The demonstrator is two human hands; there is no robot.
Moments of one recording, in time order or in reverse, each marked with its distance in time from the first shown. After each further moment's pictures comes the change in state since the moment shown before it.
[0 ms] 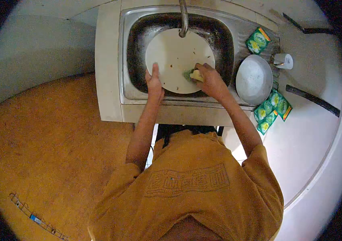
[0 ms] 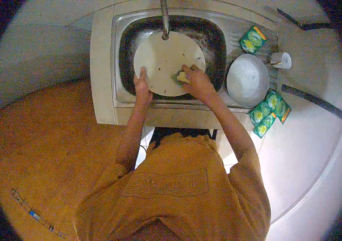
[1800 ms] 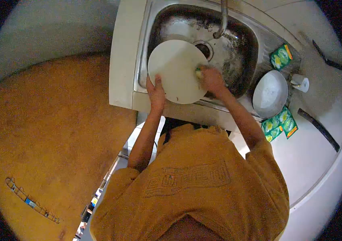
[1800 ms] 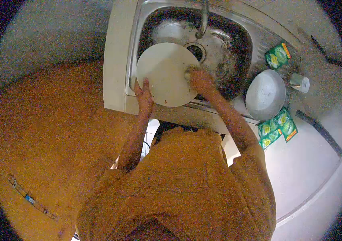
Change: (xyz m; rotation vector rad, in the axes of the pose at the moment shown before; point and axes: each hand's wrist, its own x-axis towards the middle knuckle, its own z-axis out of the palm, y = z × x) left_hand -0.030 0.011 -0.083 0.857 0.265 0.417; right_hand 0.055 0.001 0.081 -0.303 -0.361 0.068
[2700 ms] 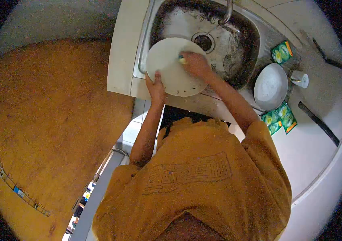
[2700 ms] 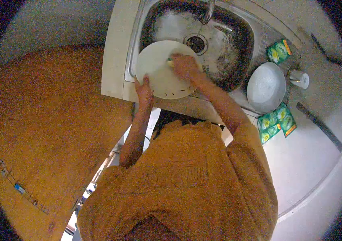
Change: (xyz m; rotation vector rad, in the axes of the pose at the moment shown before) left_hand -0.033 -0.006 -0.009 -0.361 0.042 -0.231; right_hand 0.043 -0.030 0.041 -0.058 0.250 -0.358
